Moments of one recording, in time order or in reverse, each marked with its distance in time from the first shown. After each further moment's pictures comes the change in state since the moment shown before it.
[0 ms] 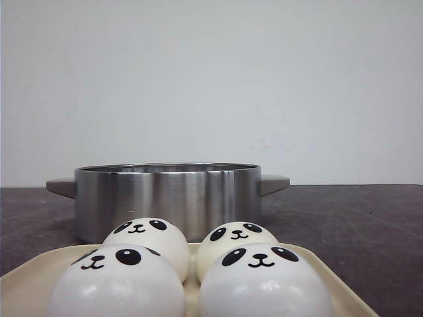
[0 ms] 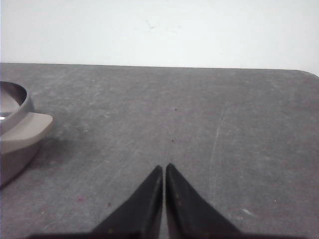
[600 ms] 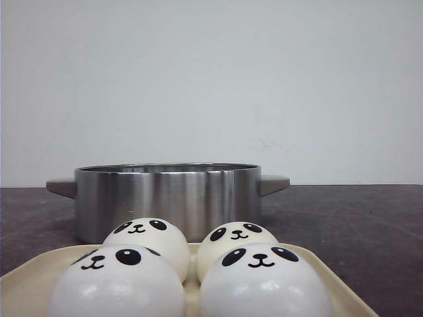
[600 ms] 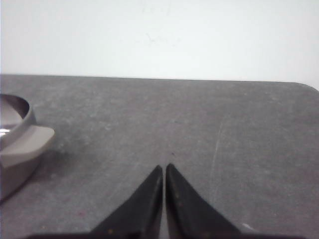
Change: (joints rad) left arm 0.000 0.000 0.001 -0.001 0.023 -0.336; right arm 0.000 0.000 0.000 0.049 0.001 0.039
